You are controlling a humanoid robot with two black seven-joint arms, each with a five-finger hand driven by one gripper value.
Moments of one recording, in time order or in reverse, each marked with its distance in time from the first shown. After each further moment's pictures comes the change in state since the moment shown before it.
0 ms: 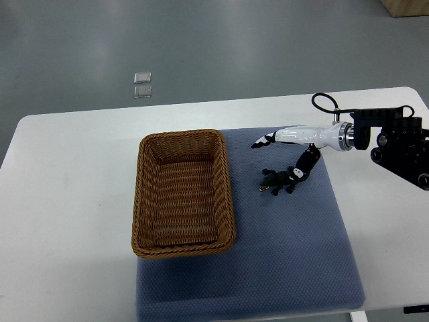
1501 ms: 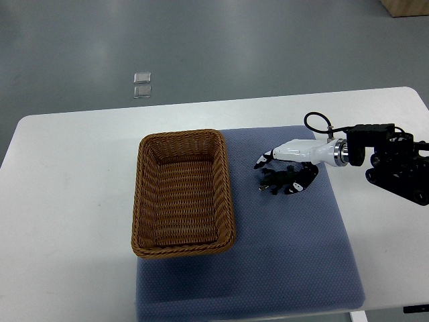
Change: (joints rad) left arm 0.000 0.000 0.000 -0.001 0.000 0.000 0.000; right arm 0.018 0.004 -0.166 0.023 -0.016 -0.139 -0.005
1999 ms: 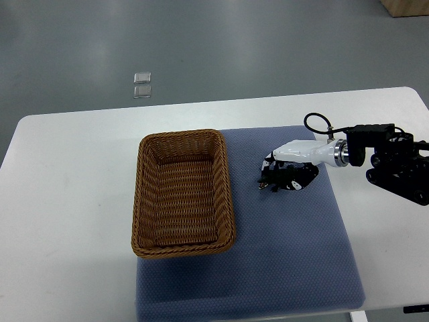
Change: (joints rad) left arm 0.000 0.000 0.000 0.000 0.000 0.000 0.000; right arm 0.006 -0.001 -0.009 -0.001 0.000 0.000 0.001
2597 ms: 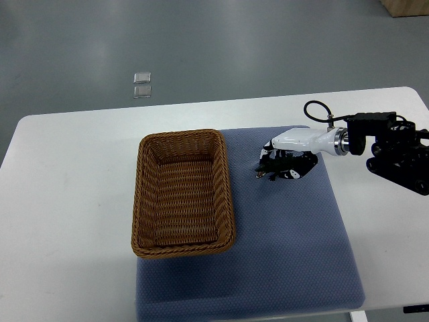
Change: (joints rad) left arm 0.000 0.000 0.000 0.000 0.000 0.000 0.000; right arm 0.050 -0.009 0.007 -0.001 0.007 0.000 0.008
